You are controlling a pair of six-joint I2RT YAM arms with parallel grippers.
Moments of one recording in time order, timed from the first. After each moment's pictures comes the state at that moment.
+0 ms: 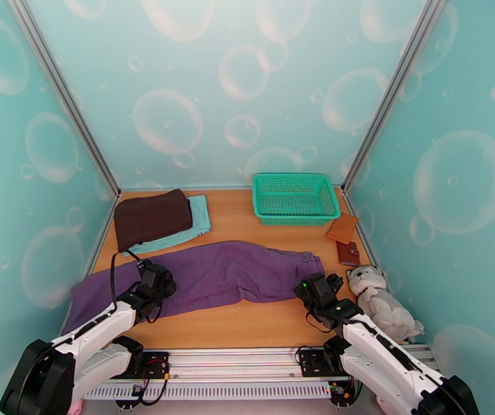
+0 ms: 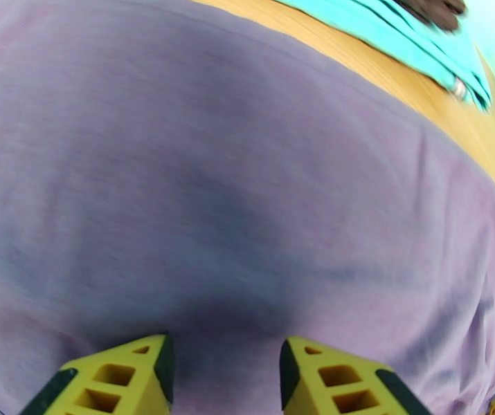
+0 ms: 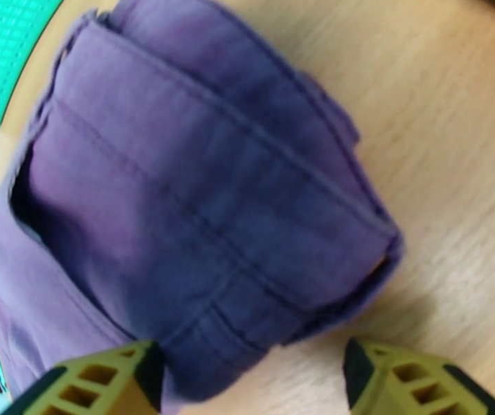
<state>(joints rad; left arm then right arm) -0.39 1.06 0.34 -0.26 -0.23 -0.84 0.37 0.80 0.30 -0.56 0.24 1.19</state>
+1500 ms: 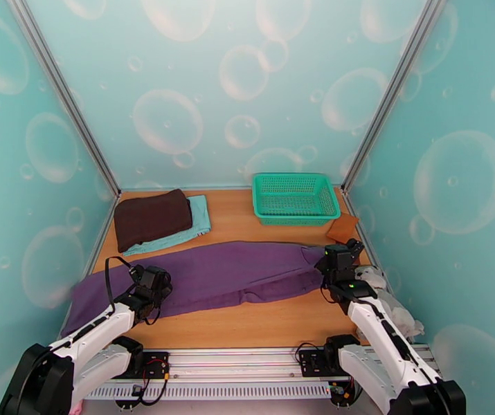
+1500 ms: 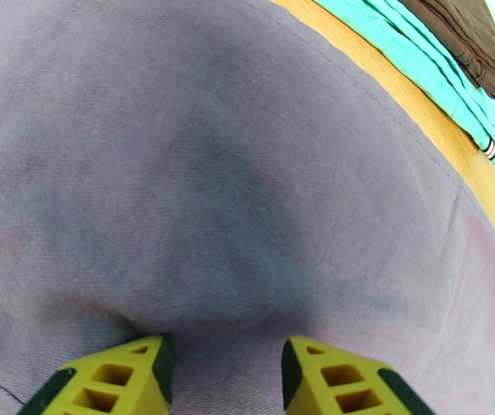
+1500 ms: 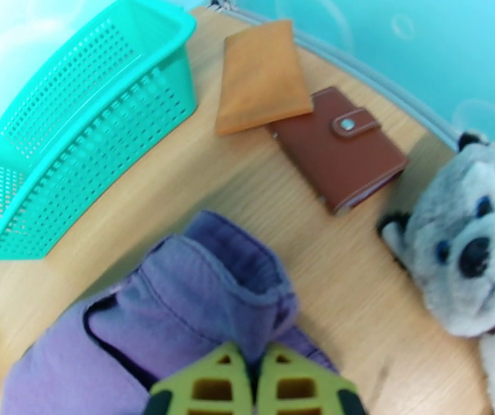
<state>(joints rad) -0.37 1.03 0.33 -0.31 -0.28 -1.00 0.06 0.88 0.54 -0.42 0.38 0.68</state>
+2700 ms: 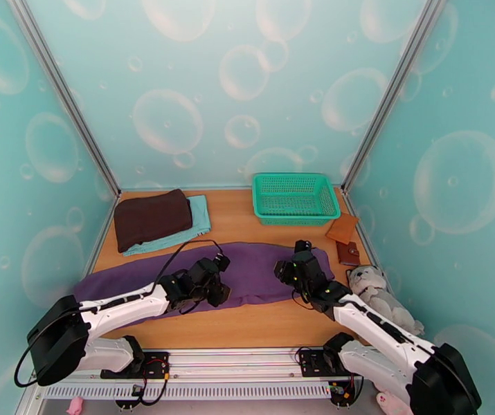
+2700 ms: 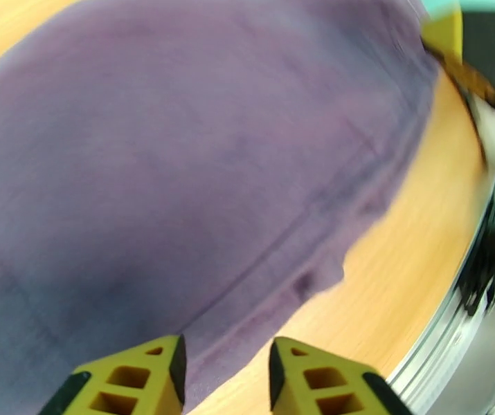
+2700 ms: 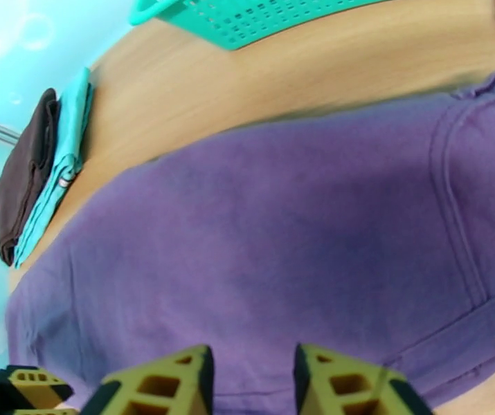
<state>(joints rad) -0.94 1.38 0.72 -0.26 0.04 -0.27 0.52 0.95 0.46 -0.24 0.09 0.78</state>
